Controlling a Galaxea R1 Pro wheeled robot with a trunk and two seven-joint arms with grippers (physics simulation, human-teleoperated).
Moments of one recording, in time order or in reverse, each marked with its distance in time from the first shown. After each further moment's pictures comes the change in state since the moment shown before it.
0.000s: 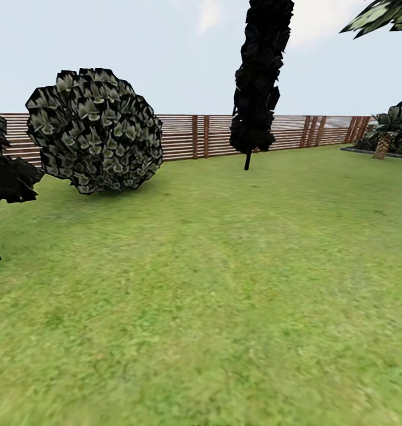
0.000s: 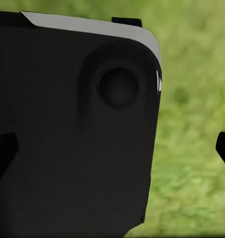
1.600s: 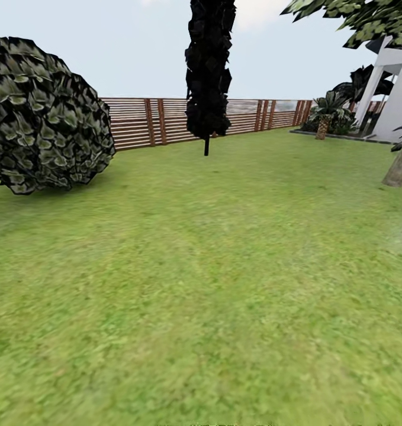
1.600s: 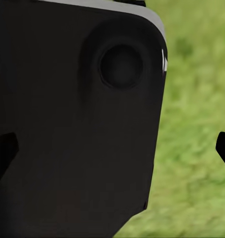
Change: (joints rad) left arm 0.000 0.112 -0.003 -0.007 -0.008 -0.003 0.006; right arm 0.000 0.001 0.000 0.001 0.000 -0.034 0.000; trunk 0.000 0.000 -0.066
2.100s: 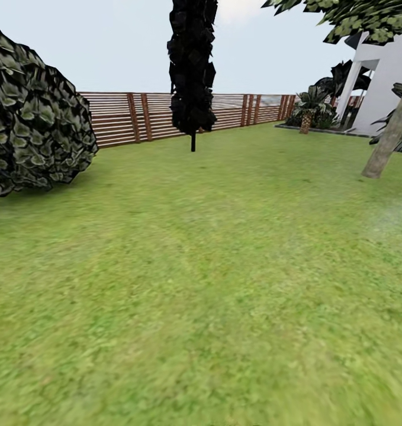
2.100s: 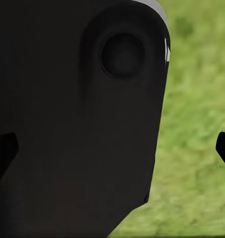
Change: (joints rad) left arm -0.001 0.001 0.001 -0.055 0.005 -0.010 0.000; right arm 0.000 0.001 0.000 0.001 -0.001 -0.001 0.000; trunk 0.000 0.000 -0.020
